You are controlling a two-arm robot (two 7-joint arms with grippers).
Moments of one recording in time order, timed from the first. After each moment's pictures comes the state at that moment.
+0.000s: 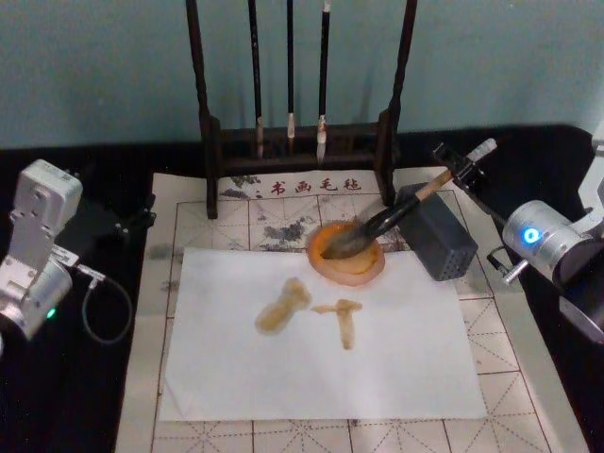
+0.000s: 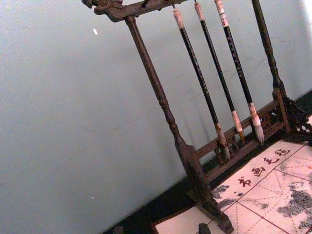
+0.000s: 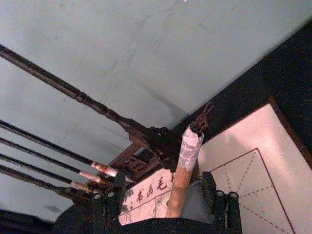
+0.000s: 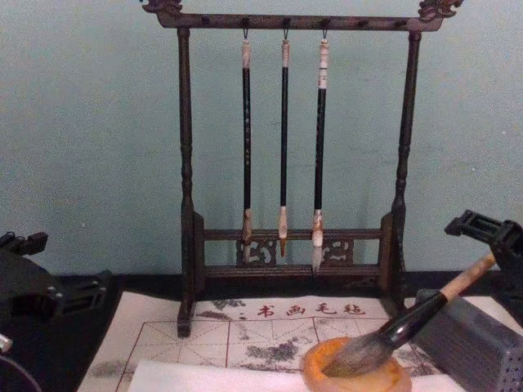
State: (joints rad) left arm -0.20 0.60 0.45 -1.41 -0.25 -0.12 0.03; right arm 0.30 0.35 -0.27 -1.35 1.28 0.27 -0.03
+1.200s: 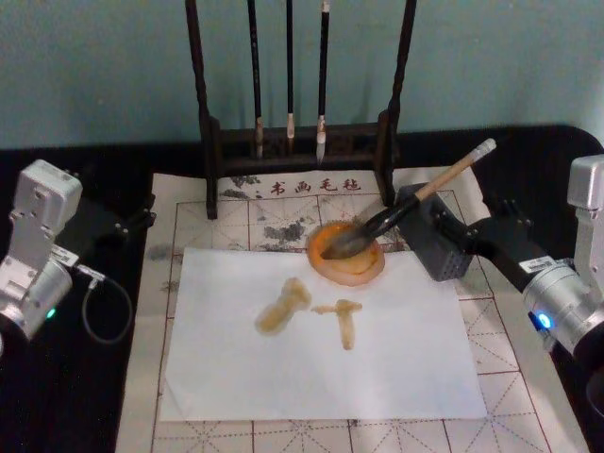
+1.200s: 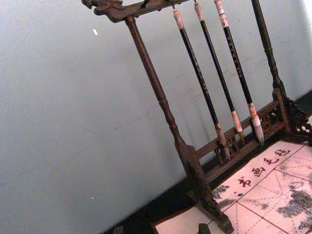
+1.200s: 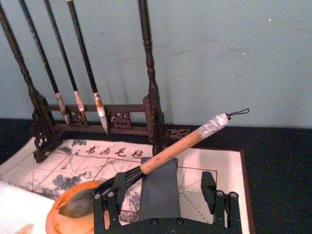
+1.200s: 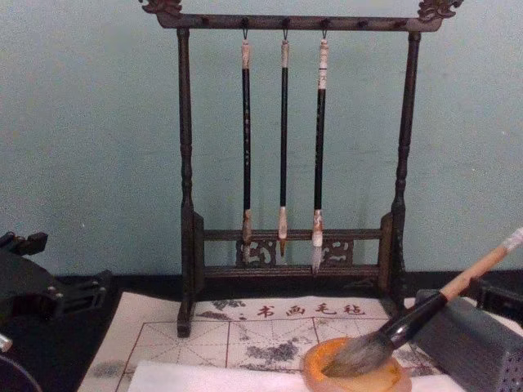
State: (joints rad) left arm -0.20 0.60 0.45 -1.41 -0.25 -0.12 0.03; right arm 0.13 0.57 -0.46 -1.50 0.68 -0.07 0.01
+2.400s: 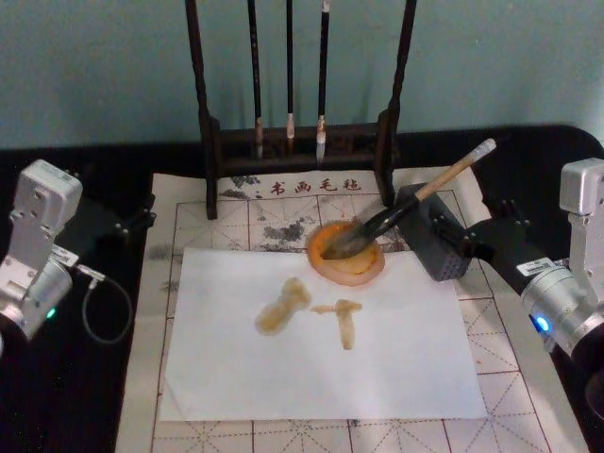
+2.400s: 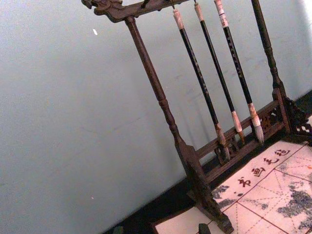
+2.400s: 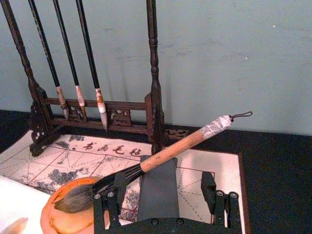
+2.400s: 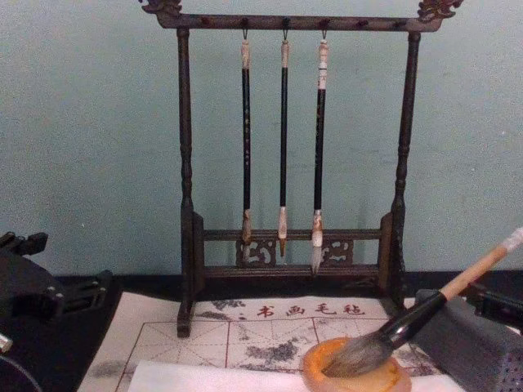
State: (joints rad) left arm -0.20 0.60 0.45 -1.41 -0.25 -0.12 0.03; right arm 0.13 0.57 -0.46 -1.49 0.63 -0.08 0.00
